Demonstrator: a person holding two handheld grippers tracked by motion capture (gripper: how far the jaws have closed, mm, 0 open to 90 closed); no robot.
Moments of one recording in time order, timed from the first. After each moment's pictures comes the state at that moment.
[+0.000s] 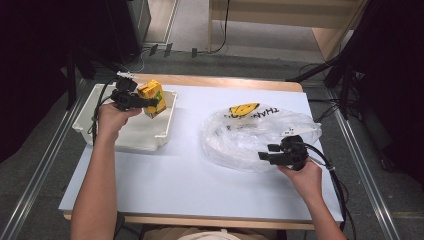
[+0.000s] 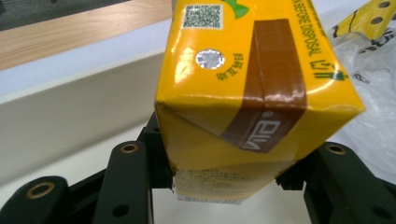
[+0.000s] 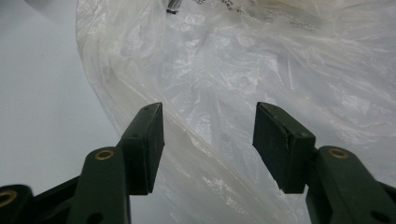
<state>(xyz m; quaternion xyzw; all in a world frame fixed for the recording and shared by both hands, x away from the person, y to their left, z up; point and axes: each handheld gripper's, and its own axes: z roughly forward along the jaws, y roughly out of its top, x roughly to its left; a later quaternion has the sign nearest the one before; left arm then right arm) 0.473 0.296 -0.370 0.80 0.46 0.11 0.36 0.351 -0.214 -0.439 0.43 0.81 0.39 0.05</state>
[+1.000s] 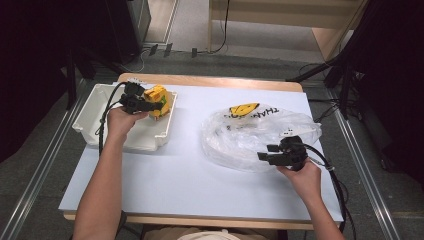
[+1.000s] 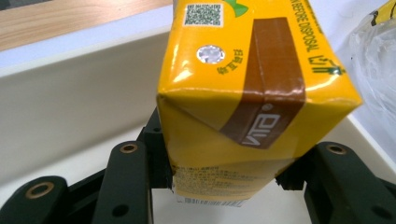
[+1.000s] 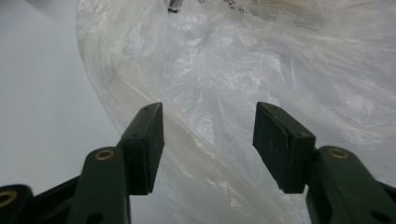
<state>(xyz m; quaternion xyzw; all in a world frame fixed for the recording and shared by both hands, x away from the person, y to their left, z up) 0.487 0.287 -0.404 0.80 0.47 0.12 0.35 0.350 -0.212 -0.440 0.43 0.82 0.39 0.05</state>
